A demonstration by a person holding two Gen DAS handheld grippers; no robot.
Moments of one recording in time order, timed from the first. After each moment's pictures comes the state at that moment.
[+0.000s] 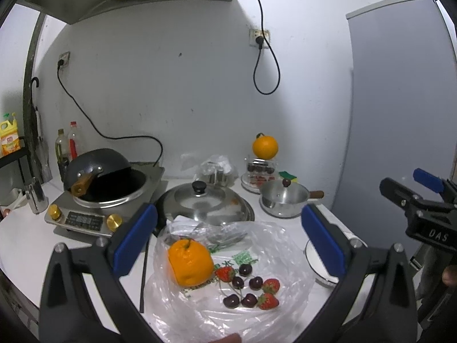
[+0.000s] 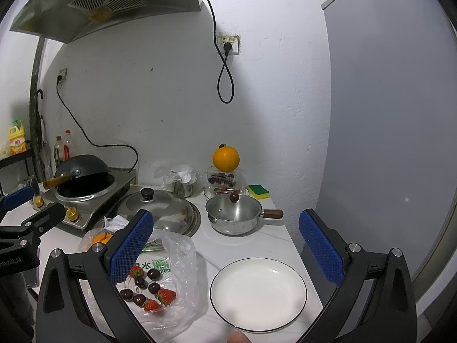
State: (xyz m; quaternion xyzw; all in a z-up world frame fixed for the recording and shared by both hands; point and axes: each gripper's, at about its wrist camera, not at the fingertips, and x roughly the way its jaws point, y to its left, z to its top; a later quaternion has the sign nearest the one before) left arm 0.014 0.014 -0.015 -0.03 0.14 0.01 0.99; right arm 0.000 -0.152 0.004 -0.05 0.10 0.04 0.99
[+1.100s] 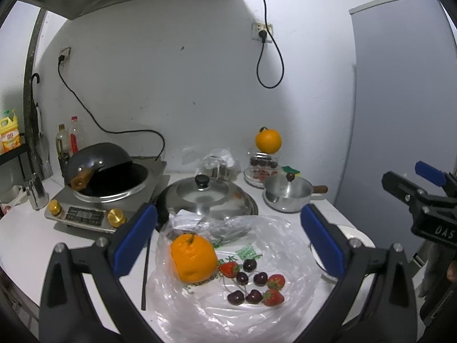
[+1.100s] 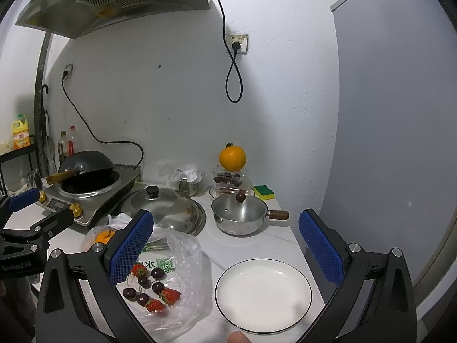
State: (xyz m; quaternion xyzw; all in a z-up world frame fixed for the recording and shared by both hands) left arm 0.022 0.018 -0.023 -0.03 0.15 0.01 0.99; right arm 0.002 -0.143 0.004 -0.06 0.10 0.06 0.99
